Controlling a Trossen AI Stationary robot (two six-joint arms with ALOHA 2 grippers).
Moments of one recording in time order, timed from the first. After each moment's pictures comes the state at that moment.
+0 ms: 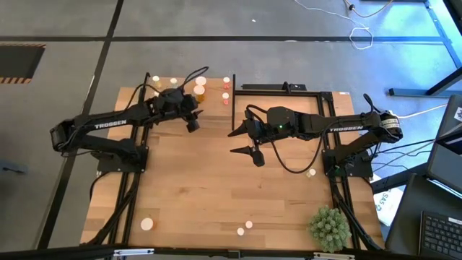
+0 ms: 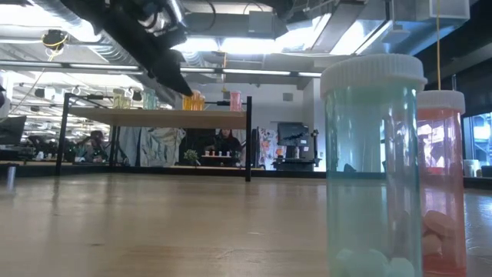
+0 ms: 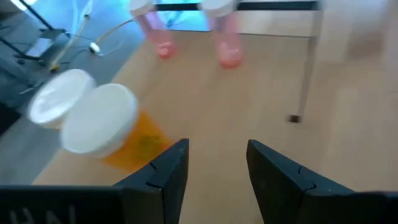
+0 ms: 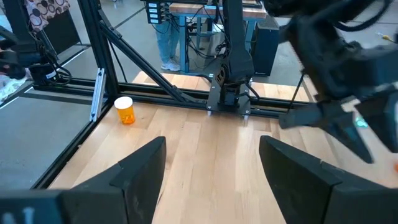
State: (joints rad) left arm 0.47 1.10 0.74 -0.11 -0.21 0.25; right arm 0.00 1.46 1.21 -0.05 -0.17 -0.06
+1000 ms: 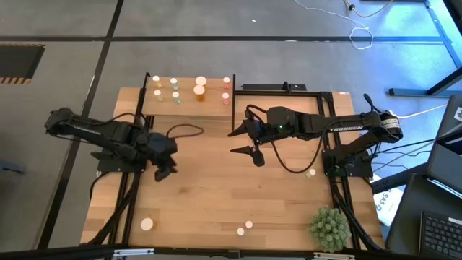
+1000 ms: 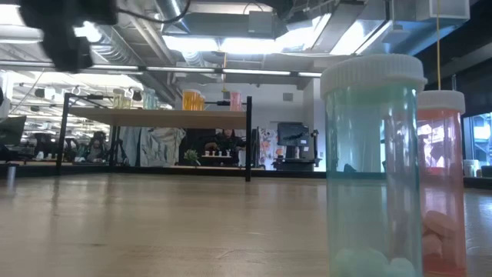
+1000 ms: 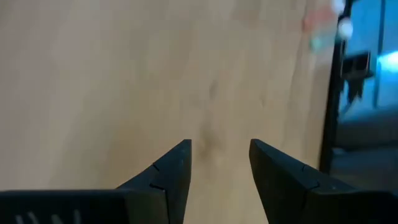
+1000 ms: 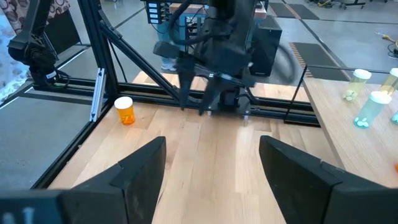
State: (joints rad) left arm -0.19 0.82 0.74 -0.74 0.07 -0.66; right arm 0.00 1.46 1.22 -0.05 -0.17 -0.06
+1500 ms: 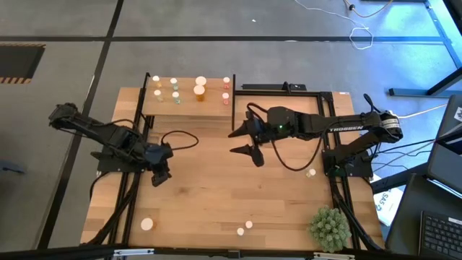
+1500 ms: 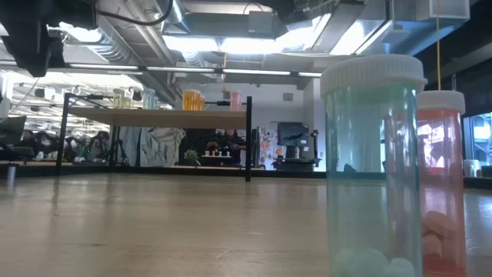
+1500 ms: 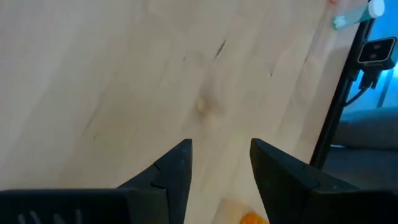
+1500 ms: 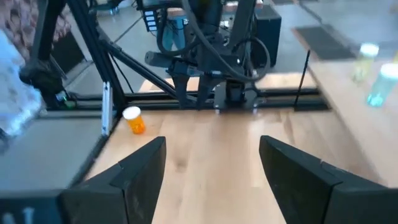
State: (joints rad) left arm -0.36 0.82 0.74 -0.83 0.01 -0.94; right arm 0.00 1.46 1.22 -0.04 -0.17 0.07
